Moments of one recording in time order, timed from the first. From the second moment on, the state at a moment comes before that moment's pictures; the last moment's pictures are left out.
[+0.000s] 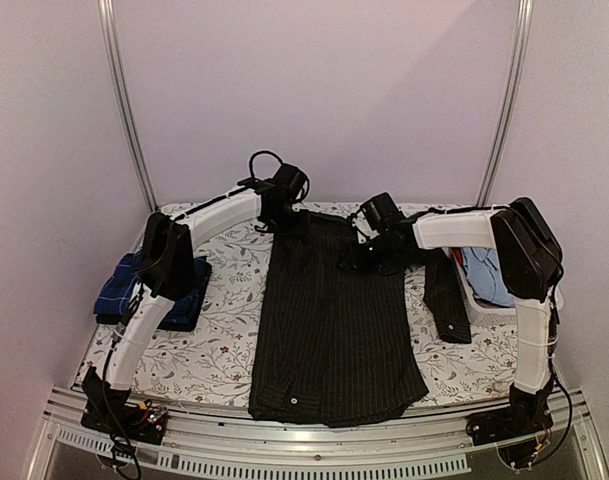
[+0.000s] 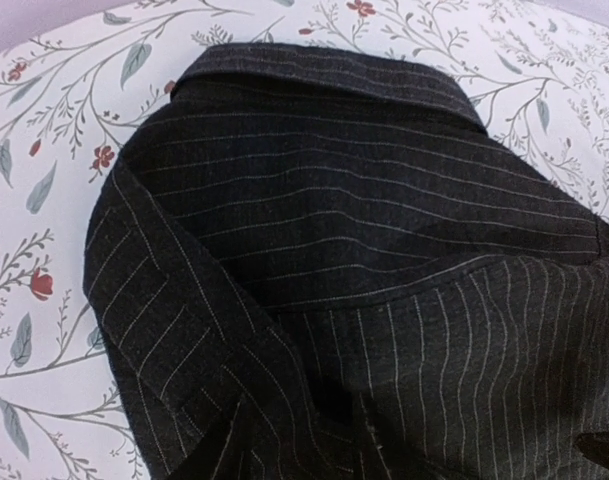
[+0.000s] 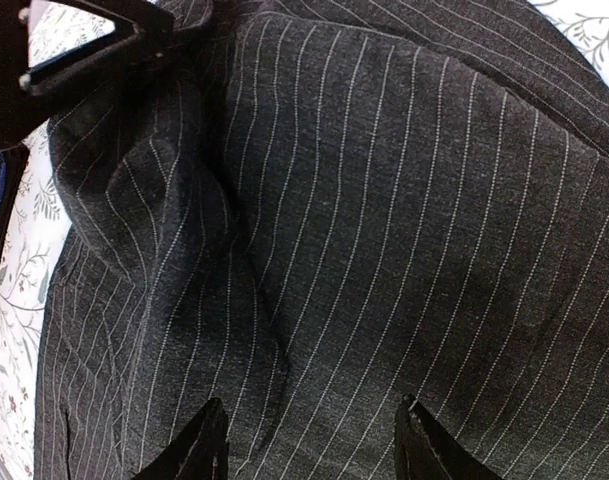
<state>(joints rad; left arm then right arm) -0.61 2.60 2.43 -0.77 -0.11 -0.37 0.60 2.09 1.48 -0.30 -0.17 0.35</state>
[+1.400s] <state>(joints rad) -0.54 2.43 2.03 -0.23 0.06 -0.43 0.67 2.15 1.46 -0.27 -0.14 0.40</state>
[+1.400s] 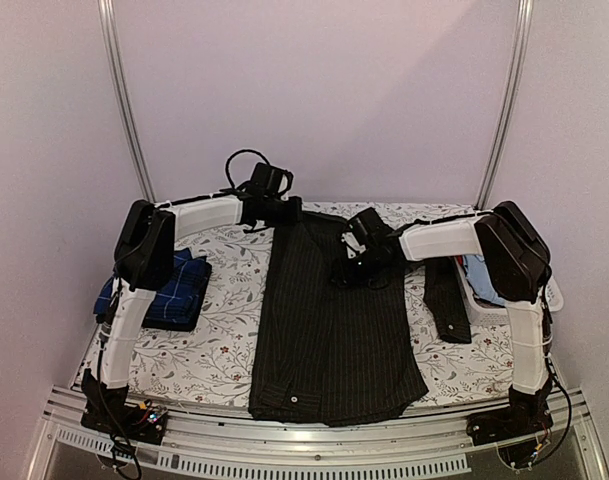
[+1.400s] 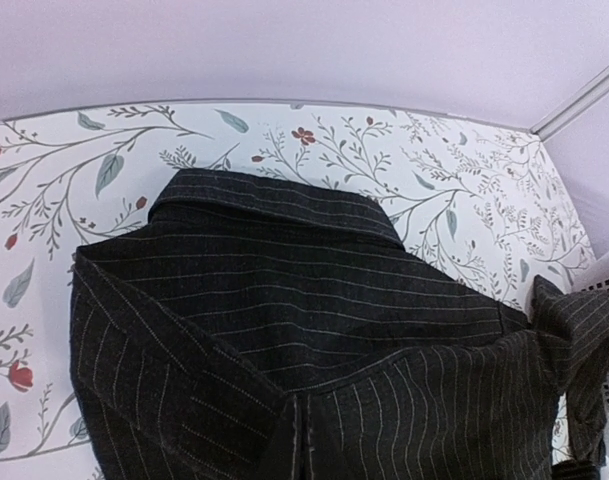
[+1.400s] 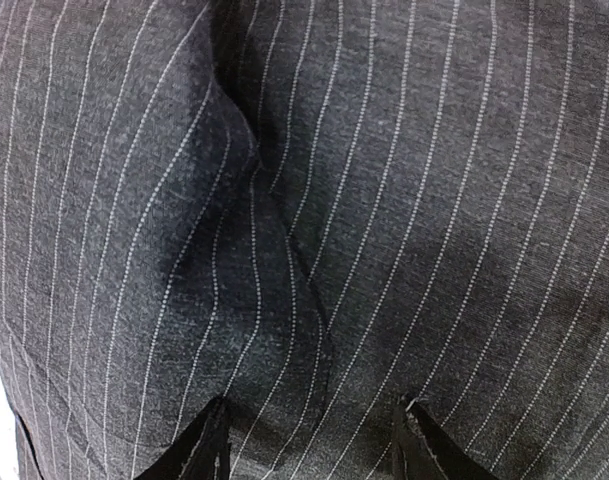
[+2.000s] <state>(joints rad) -0.49 2.47 2.02 -0.15 0.12 -0.44 0.69 2.15 1.47 -0.30 0.01 0.44</state>
